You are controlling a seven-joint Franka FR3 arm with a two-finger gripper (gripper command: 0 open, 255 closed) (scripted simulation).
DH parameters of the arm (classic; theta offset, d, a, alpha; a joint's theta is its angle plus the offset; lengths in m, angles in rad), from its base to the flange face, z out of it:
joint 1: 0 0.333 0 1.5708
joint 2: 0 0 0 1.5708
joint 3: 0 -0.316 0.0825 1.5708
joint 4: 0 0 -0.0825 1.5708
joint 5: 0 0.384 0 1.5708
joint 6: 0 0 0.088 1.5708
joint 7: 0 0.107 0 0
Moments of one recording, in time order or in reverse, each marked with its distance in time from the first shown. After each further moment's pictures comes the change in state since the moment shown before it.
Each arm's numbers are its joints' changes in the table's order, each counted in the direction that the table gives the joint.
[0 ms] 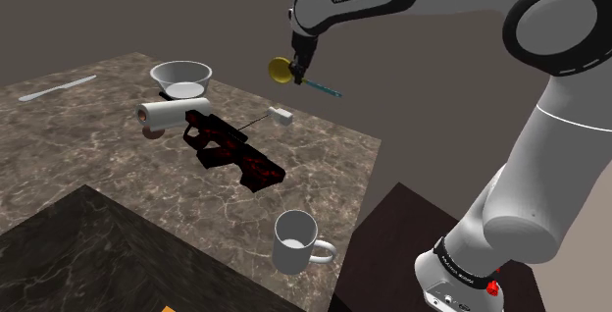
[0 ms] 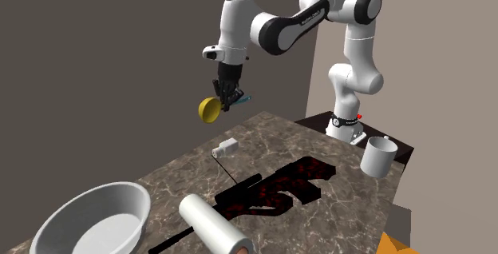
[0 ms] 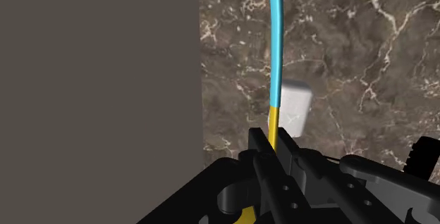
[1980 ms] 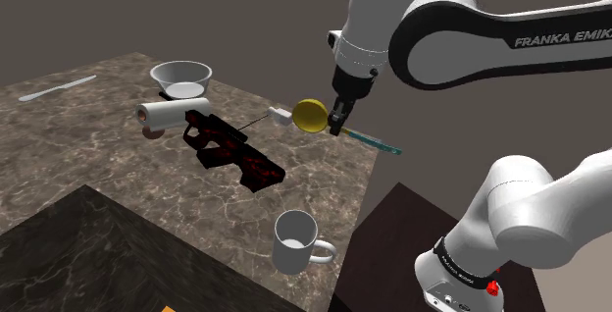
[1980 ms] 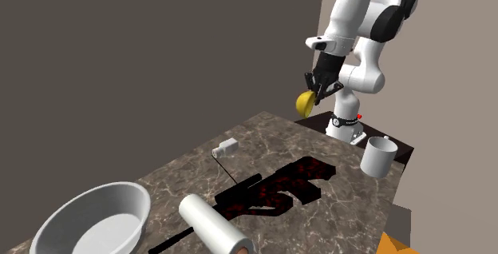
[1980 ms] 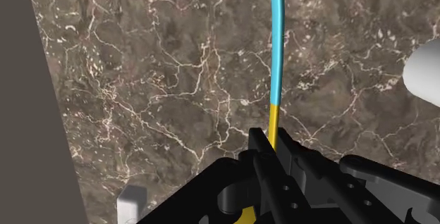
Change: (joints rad) arm 0.185 0.765 -0.214 0.704 0.064 -0.104 0.339
